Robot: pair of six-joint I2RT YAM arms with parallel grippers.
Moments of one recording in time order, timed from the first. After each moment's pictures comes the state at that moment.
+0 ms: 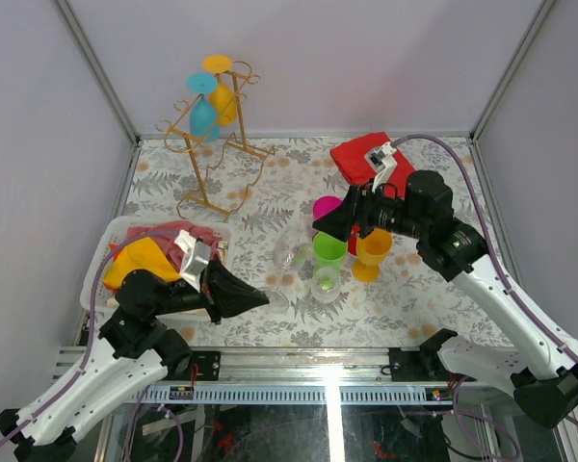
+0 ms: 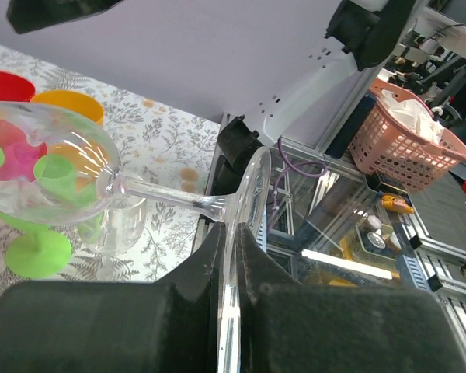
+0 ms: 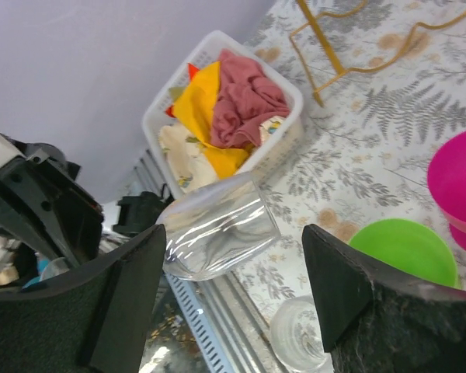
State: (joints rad) left arm -0.75 0.38 0.51 0.05 0.68 -0.47; right arm 0.61 1.03 1.10 -0.34 -0.46 0.53
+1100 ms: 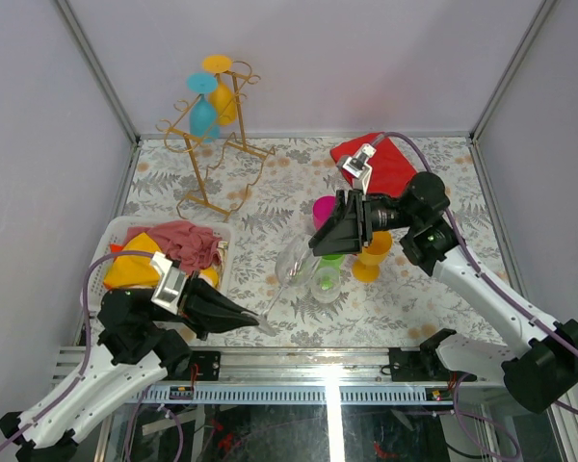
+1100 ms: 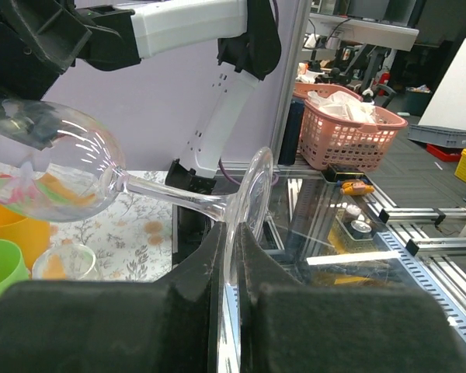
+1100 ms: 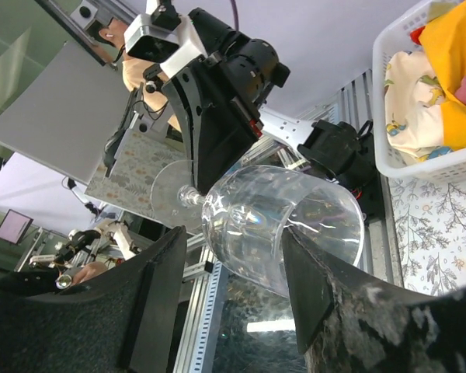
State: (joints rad) left arm -0.77 0.28 0.46 0.32 0.87 -0.49; right arm 0.56 1.13 0.96 0.36 -1.20 1.02
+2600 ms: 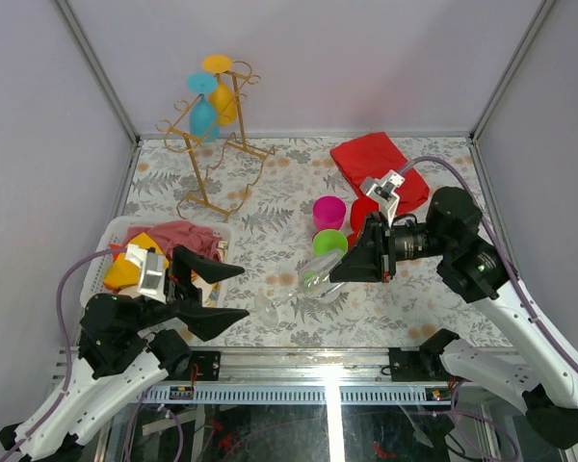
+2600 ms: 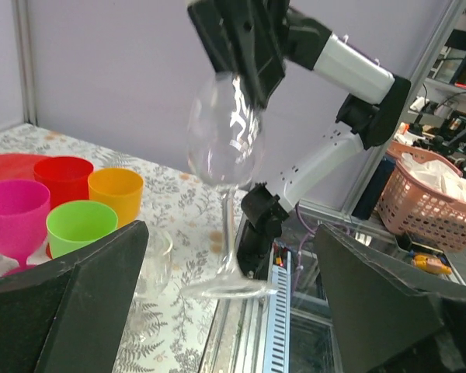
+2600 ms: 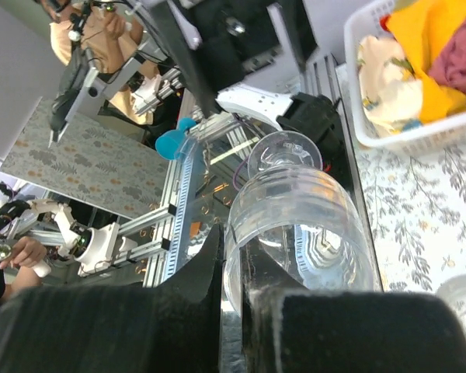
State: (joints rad) left arm -0.76 0.17 0.52 0.03 0.53 -0.45; right arm 0.62 0.88 1.08 -0.28 -1.07 0.59
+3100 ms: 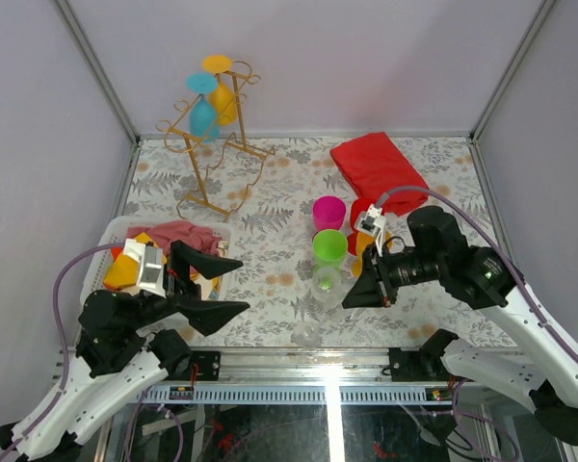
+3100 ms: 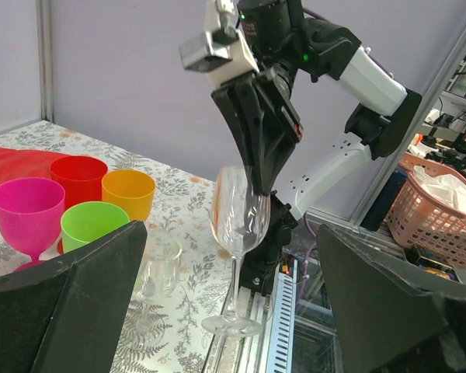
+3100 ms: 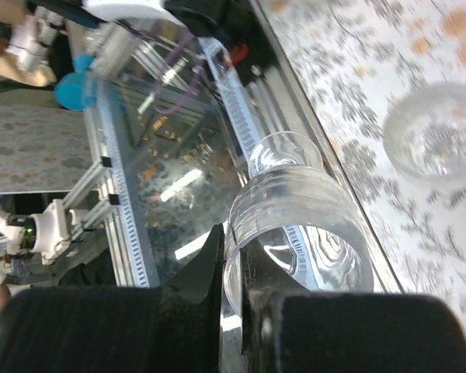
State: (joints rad) left arm -0.76 0.20 0.58 0.00 0.48 -0.45; right arm 0.71 0.86 1.12 -0.86 -0.80 0.31
